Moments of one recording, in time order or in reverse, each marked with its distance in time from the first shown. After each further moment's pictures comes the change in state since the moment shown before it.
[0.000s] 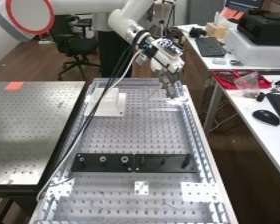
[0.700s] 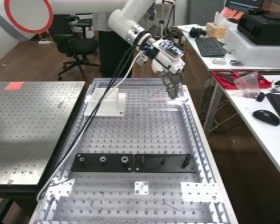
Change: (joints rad) arm -0.004 0.007 -0.002 0.025 -0.041 -0.013
